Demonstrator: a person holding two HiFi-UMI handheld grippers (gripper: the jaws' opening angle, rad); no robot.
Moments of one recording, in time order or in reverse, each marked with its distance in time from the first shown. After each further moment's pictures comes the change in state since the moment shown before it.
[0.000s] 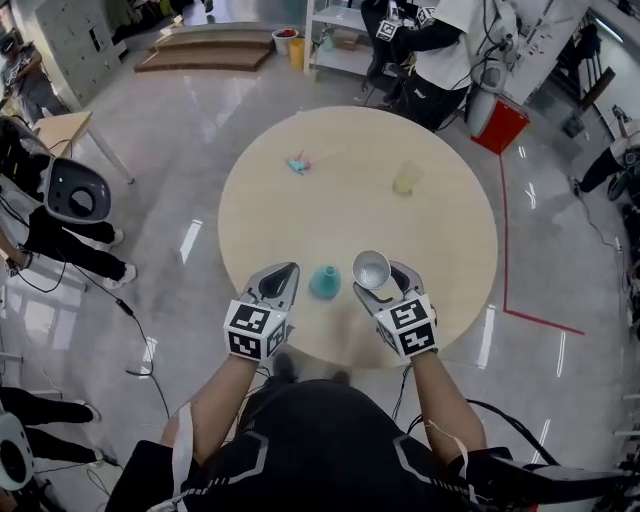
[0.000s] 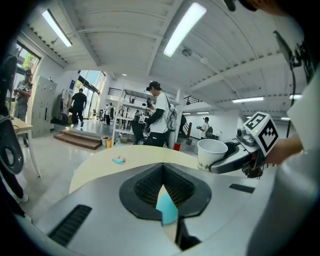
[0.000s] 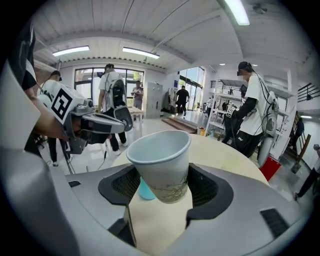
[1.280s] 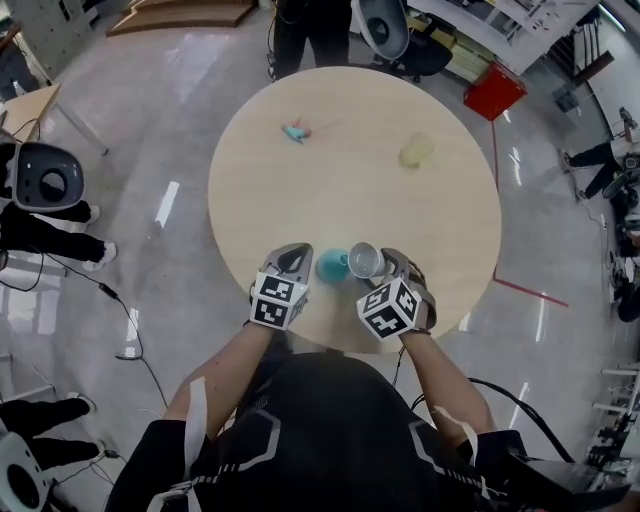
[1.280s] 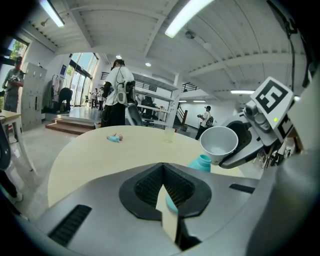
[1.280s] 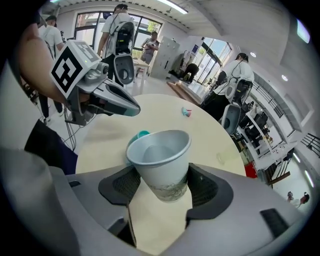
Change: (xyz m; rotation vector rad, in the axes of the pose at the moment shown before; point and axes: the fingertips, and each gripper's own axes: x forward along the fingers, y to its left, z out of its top) left arm 0.080 0.034 -0.094 -0.004 0.172 -0.084; right arm 0.066 0.006 -0.068 -0.281 0.458 -0.105
